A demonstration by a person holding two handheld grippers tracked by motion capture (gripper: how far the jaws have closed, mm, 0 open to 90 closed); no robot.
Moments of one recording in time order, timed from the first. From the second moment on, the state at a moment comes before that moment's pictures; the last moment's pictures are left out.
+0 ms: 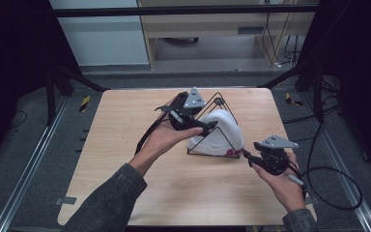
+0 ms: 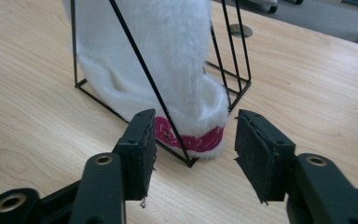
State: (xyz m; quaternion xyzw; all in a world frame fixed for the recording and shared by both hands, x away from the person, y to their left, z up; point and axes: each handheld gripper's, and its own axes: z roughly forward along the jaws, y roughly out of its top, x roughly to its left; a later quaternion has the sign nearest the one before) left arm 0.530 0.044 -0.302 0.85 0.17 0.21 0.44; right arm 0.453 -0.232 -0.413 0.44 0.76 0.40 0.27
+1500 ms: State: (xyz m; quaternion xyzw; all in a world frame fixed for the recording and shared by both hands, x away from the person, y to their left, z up) left arm 0.469 0.144 -0.342 0.83 0.22 0.21 0.46; right arm 0.425 -0.190 -0.386 0.38 0.76 0.43 0.30
